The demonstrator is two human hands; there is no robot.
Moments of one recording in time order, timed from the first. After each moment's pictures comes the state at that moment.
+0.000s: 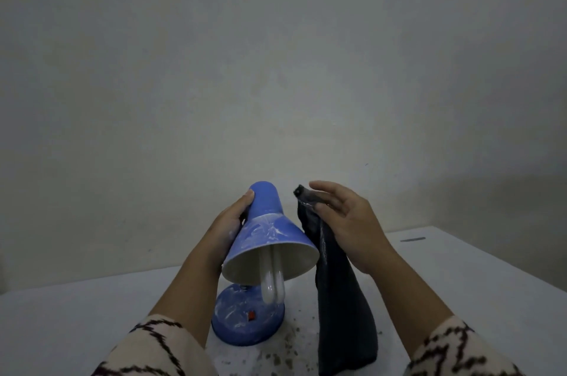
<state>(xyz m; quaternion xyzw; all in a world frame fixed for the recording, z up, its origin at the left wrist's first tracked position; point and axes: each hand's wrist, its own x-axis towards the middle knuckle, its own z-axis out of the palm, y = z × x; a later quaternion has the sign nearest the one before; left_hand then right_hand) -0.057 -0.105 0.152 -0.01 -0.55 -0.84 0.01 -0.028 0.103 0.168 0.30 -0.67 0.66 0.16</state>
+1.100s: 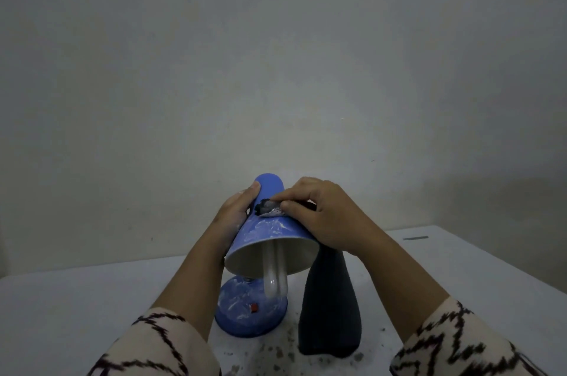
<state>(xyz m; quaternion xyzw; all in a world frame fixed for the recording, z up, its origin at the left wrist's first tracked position) -0.041 -0.103 0.161 -0.06 -0.64 -0.76 0.08 -0.002 0.072 0.201 0.39 -0.83 0.35 0.18</state>
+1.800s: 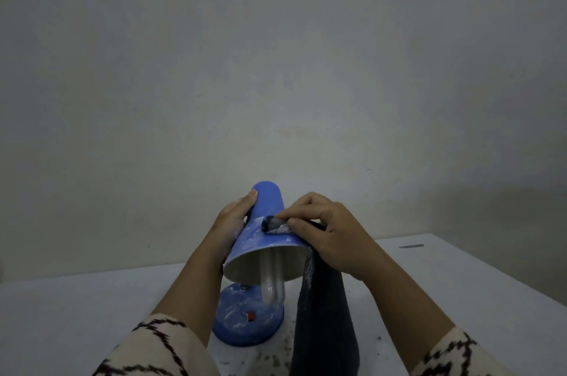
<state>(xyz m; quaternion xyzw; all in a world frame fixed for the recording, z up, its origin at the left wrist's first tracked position) -0.035 -0.098 0.165 -0.04 -0.62 -0.78 0.09 0.001 0.082 0.184 0.38 -0.80 0.44 0.14</state>
